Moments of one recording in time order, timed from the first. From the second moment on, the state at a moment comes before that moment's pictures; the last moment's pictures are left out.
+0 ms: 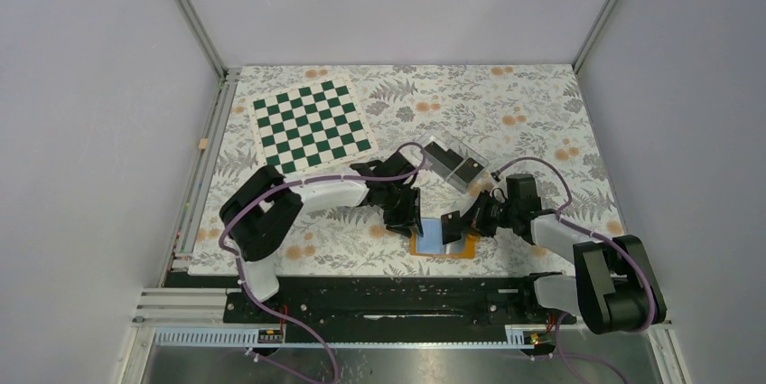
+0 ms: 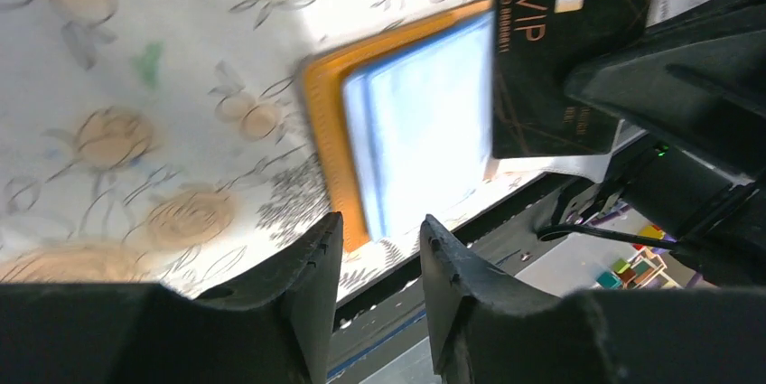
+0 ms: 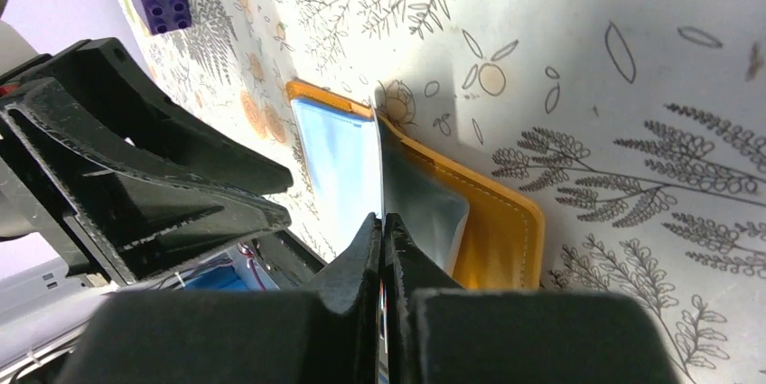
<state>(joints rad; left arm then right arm) -0.88 1.84 1.13 -0.39 0.38 -0.84 0.16 1.25 0.31 0.01 -0.67 0.72</state>
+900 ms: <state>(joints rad) -0.87 1.85 1.06 -0.40 0.37 -0.89 0.16 1.23 0.26 0.05 -0.68 0.75</state>
